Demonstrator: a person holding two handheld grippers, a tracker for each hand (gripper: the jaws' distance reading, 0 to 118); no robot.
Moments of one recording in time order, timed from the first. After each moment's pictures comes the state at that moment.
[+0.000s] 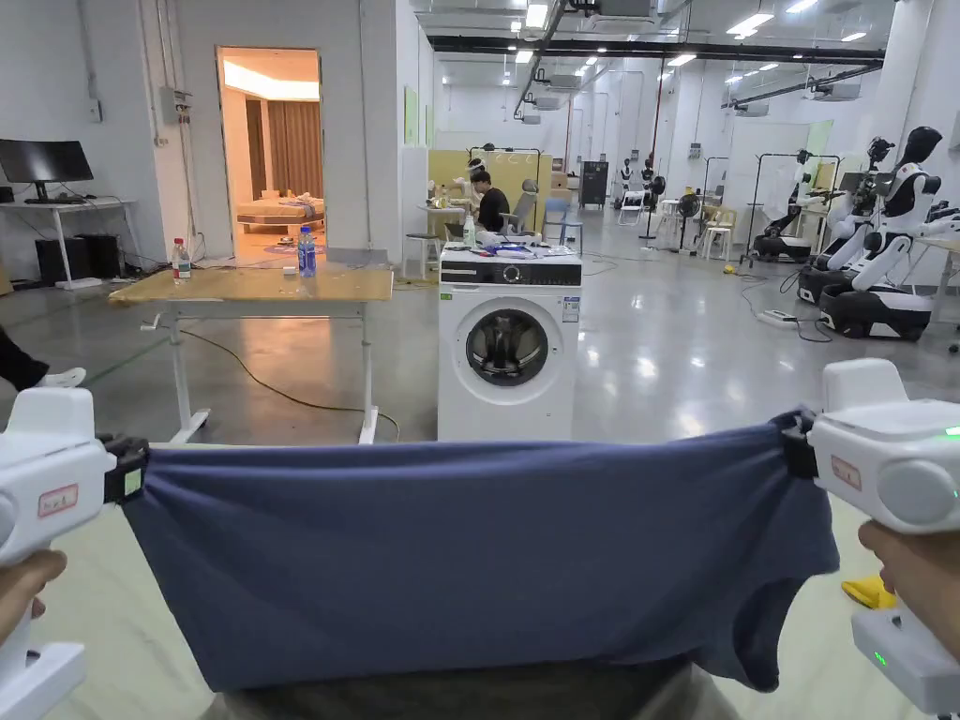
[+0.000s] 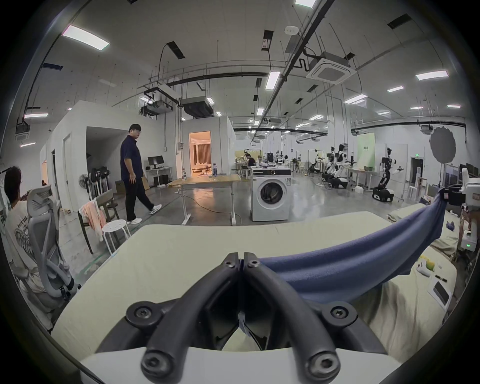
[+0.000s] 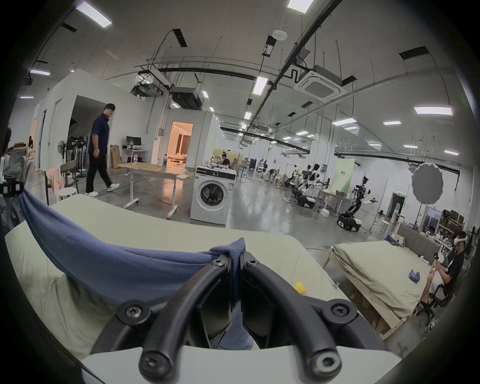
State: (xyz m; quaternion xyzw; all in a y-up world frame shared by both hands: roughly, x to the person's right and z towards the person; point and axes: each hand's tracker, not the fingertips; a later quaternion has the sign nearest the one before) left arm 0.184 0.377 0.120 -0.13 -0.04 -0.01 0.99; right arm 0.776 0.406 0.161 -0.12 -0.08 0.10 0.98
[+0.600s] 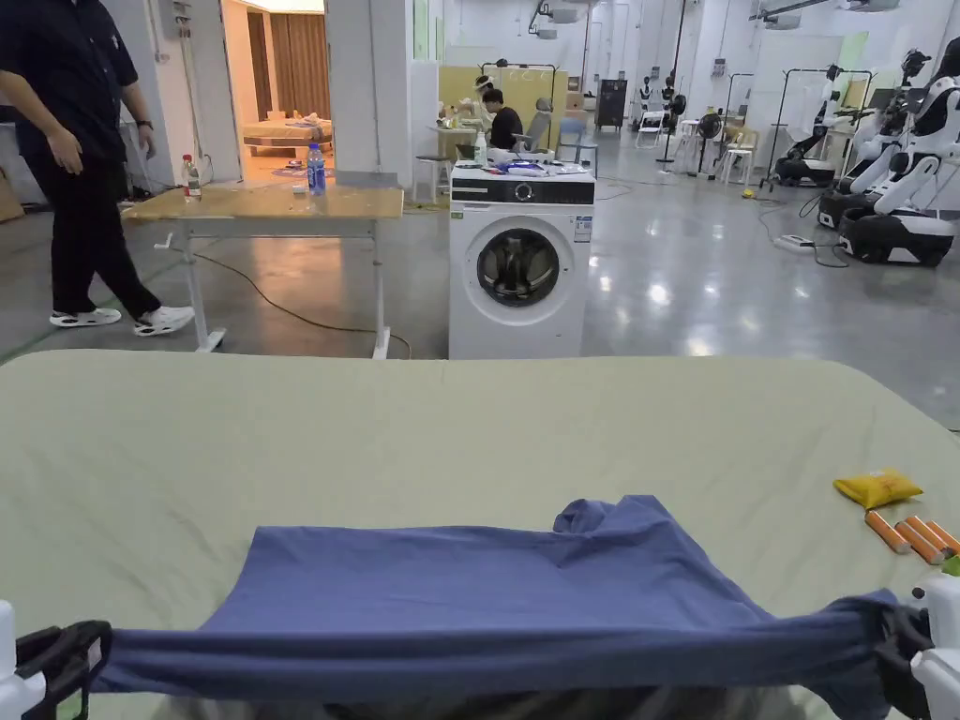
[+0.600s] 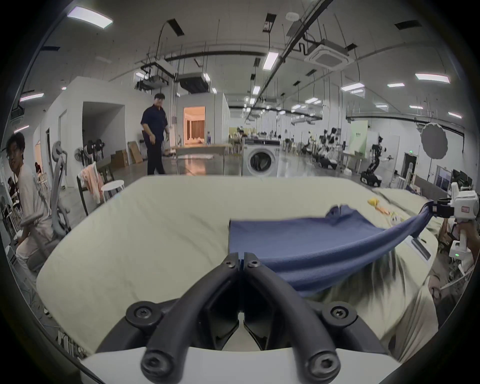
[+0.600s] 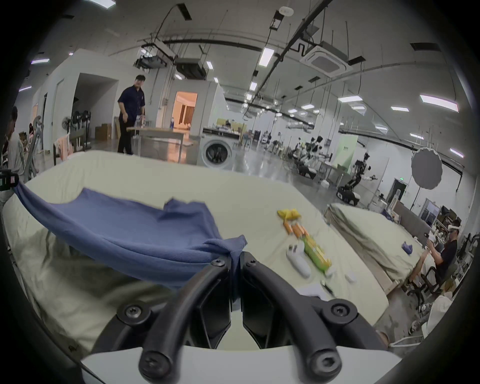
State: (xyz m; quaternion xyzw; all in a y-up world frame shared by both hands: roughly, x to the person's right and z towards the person) left arm 0.179 0.247 0.325 -0.22 -0.06 0.01 0.97; right arm 0.780 0.252 0.344 -0.24 -0.08 0.11 0.96
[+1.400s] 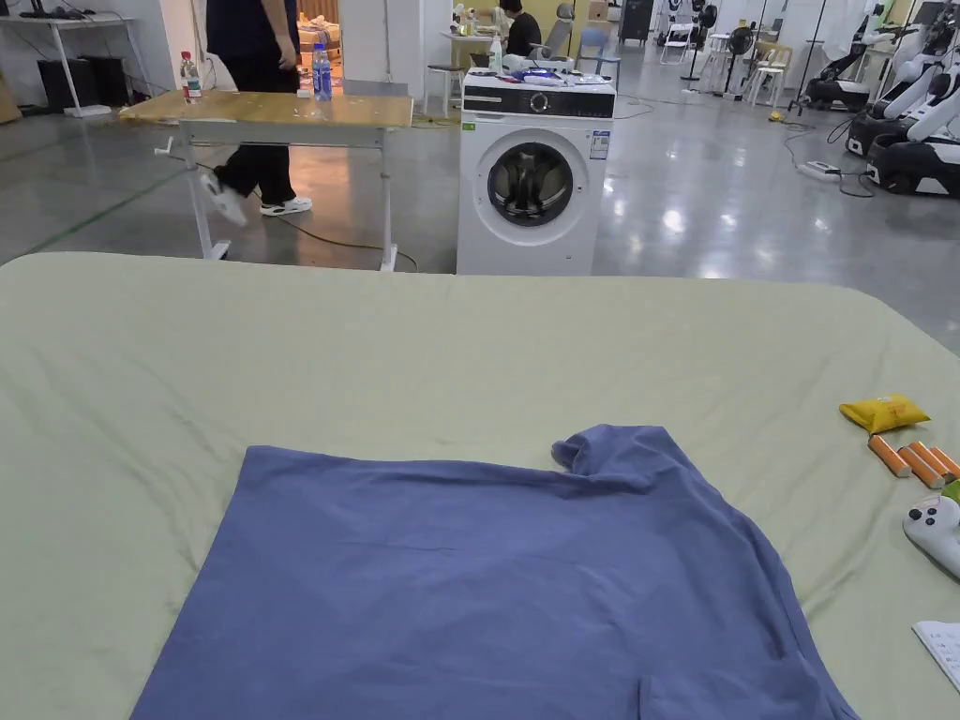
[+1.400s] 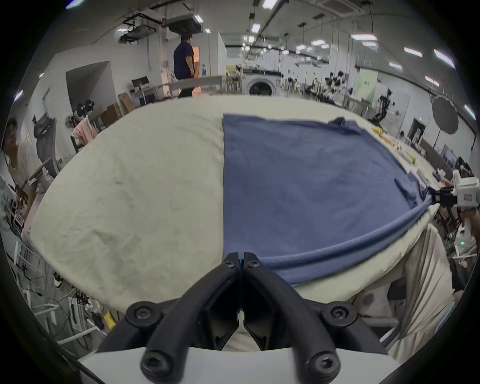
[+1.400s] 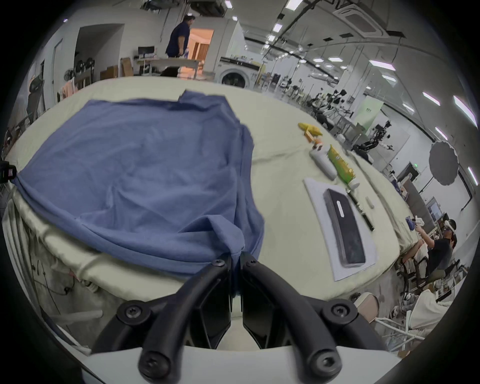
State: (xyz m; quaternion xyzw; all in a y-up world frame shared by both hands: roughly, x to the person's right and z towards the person) left arm 0.173 0.116 0.363 -0.42 -0.06 -0.02 0.91; right arm 0.780 0.124 0.389 -0.43 -0.05 0.13 0.89
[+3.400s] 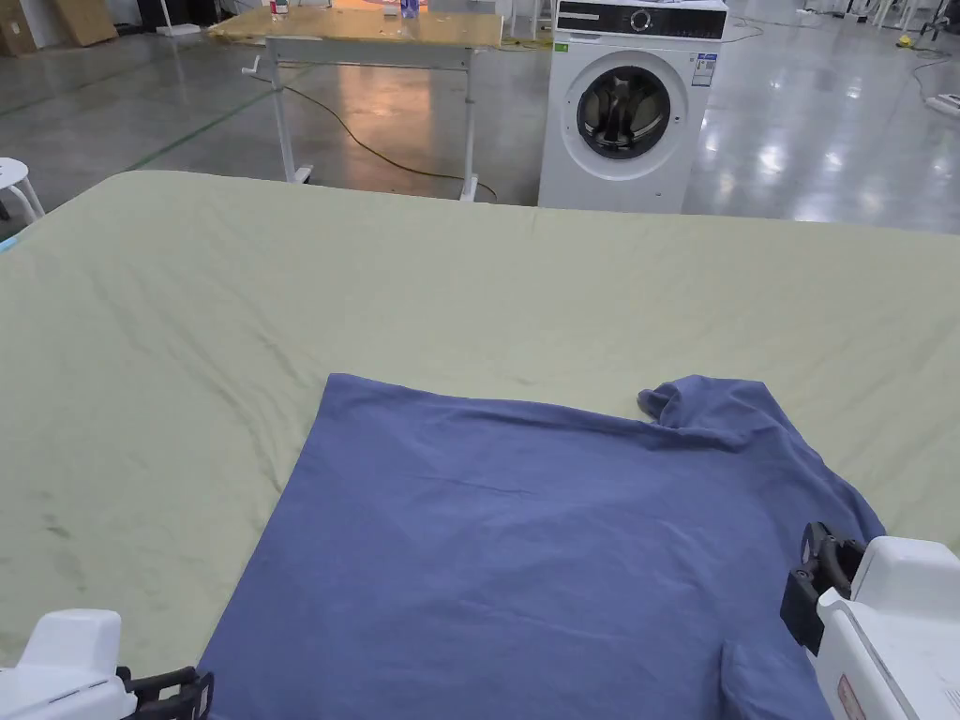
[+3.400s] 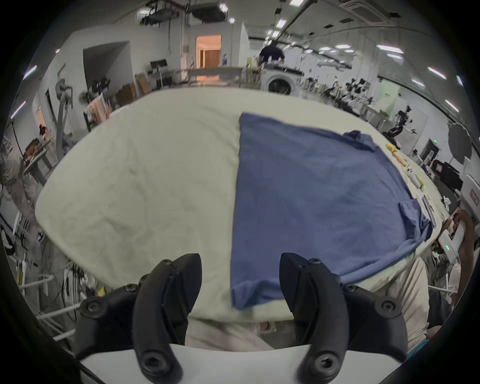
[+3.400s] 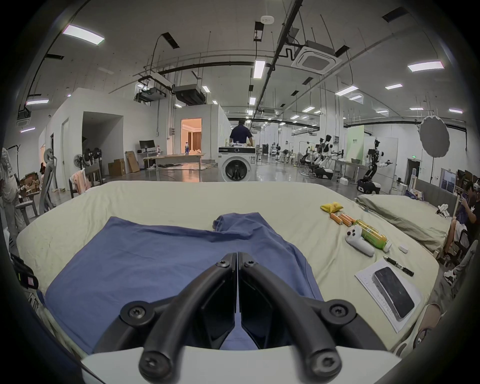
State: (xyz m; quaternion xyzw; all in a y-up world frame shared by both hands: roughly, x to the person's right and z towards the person) left arm 0.173 0.147 0.358 -0.45 0.00 0.05 0.89; right arm 0.671 0.189 0.330 -0.16 -0.03 0.02 0.99
